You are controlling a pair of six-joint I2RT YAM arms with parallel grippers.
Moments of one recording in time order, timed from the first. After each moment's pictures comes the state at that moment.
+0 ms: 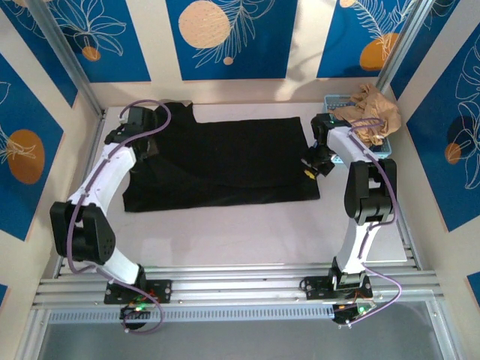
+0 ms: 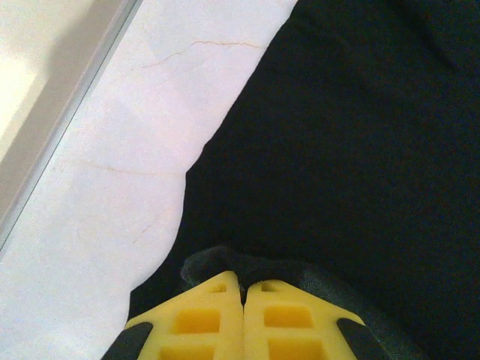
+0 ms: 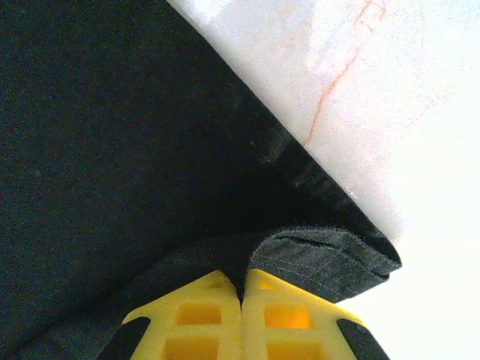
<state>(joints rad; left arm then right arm) -0.14 1.57 1.39 -0.80 -0.41 -0.41 0.08 1.92 1.51 -1.09 -0.07 0.81</state>
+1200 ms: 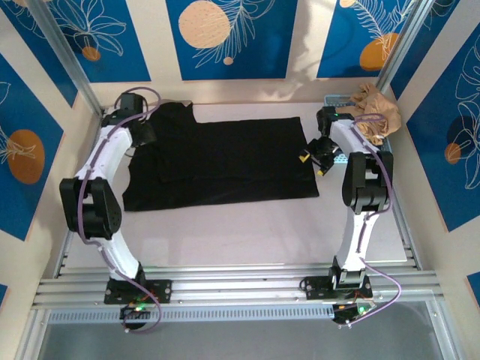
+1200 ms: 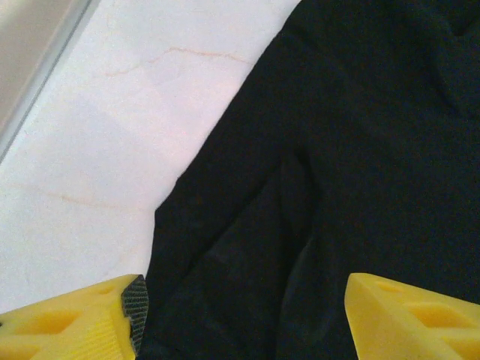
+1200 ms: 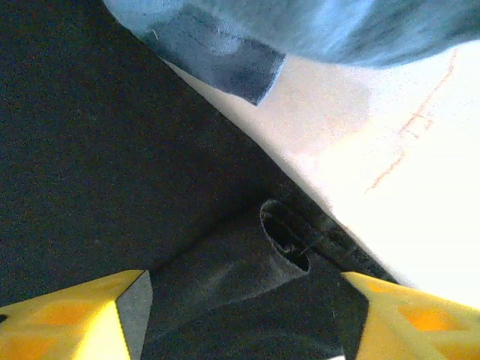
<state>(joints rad) -0.02 1.78 1.60 -0.84 -0.24 -0.42 0.02 2.02 1.65 -1.09 -0.13 0.78</state>
